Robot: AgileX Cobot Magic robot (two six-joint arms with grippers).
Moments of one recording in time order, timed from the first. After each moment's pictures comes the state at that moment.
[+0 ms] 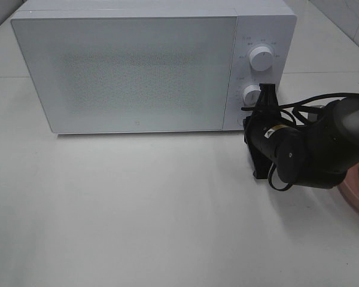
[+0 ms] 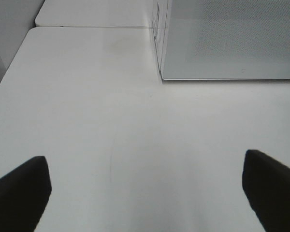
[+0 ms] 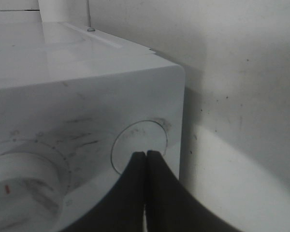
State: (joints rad) left arm 0.02 0.00 -0.50 -0.12 1.04 0.06; right arm 0.47 2.06 -0.72 0.53 -0.90 1.41
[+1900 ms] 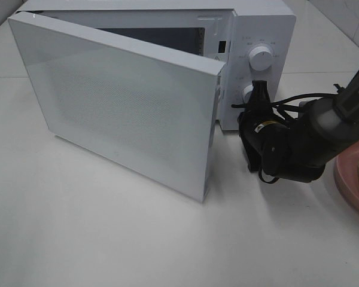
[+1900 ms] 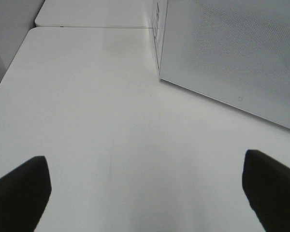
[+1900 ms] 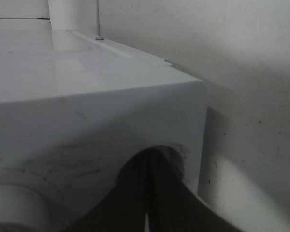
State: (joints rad) left arm 0.02 0.00 -0.50 -0.12 1.04 0.06; right arm 0.46 2.16 -0.84 0.58 -0.94 1.34
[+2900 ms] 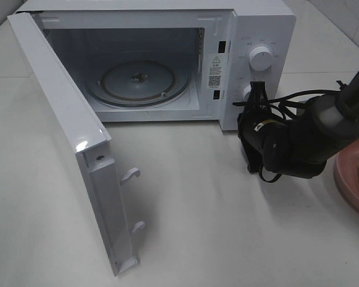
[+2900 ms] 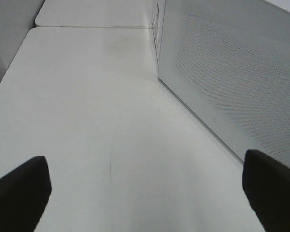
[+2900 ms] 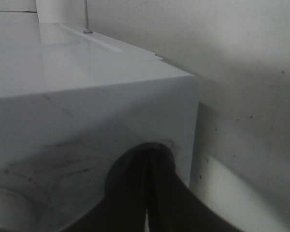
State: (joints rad) left arm 0.02 0.00 -0.50 -0.12 1.04 0.06; right arm 0.45 2.15 -0.86 0.56 -0.87 1.34
